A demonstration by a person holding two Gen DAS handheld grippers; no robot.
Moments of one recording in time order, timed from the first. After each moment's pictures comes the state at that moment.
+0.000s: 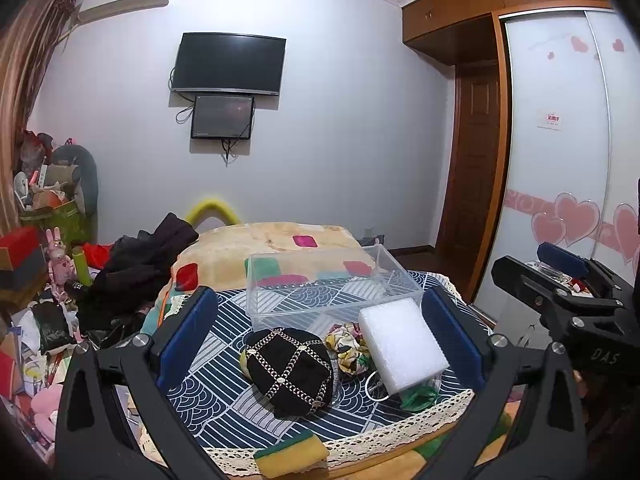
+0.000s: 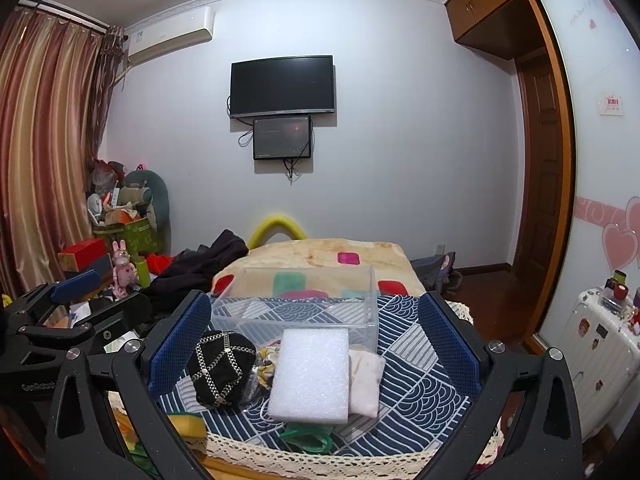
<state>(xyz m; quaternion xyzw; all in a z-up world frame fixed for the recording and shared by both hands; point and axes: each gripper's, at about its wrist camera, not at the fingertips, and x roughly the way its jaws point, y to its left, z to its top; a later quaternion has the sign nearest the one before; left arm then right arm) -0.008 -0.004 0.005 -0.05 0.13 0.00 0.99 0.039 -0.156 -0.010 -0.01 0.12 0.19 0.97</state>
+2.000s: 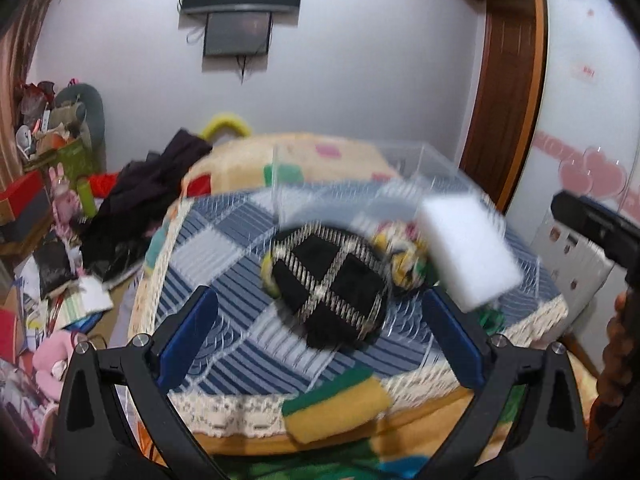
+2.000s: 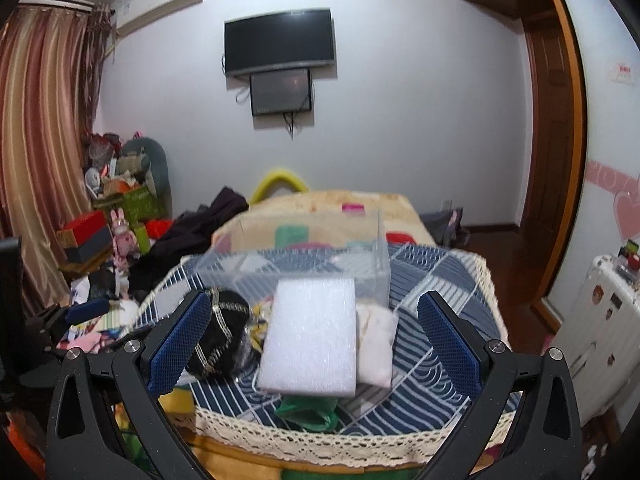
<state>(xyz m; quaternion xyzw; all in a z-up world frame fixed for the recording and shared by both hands) 0.034 0.025 -0.085 -0.06 0.29 0.02 0.95 0.071 -0.151 -0.048 -0.01 0.21 0.20 0.96</state>
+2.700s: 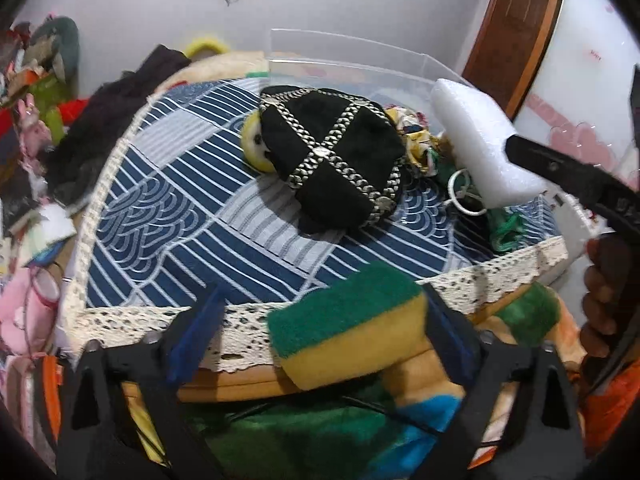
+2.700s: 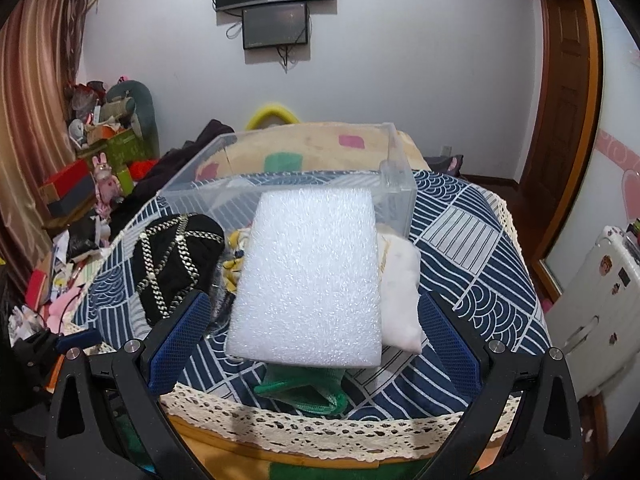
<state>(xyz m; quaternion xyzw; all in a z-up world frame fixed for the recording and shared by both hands) 0.042 0.039 -0.154 -0.11 0.39 -0.04 0.91 0.109 -0.131 -0.094 -0.05 0.31 0.19 0.93</state>
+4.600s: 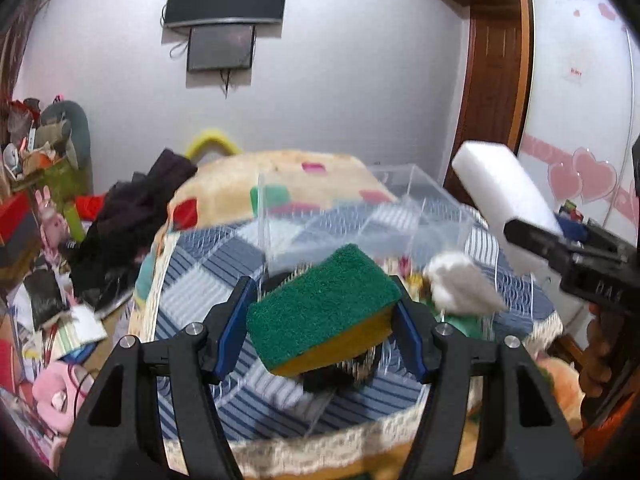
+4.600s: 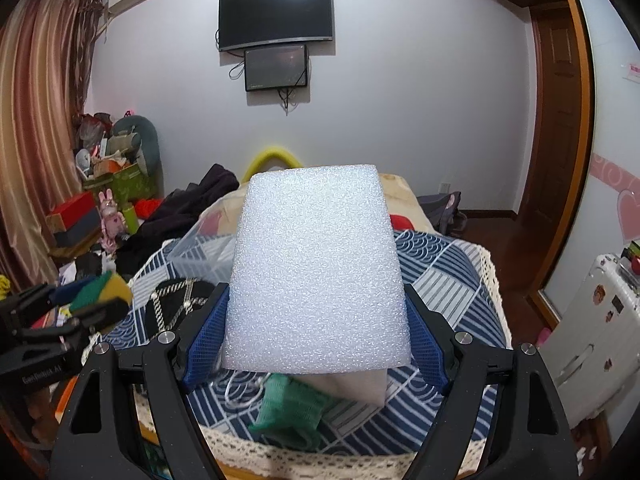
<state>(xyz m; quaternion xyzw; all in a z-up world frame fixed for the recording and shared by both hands) 0.067 0.034 -0.048 -0.05 0.25 0.00 0.97 0.110 -0.149 -0.047 -0.03 0.24 0.19 0.95</state>
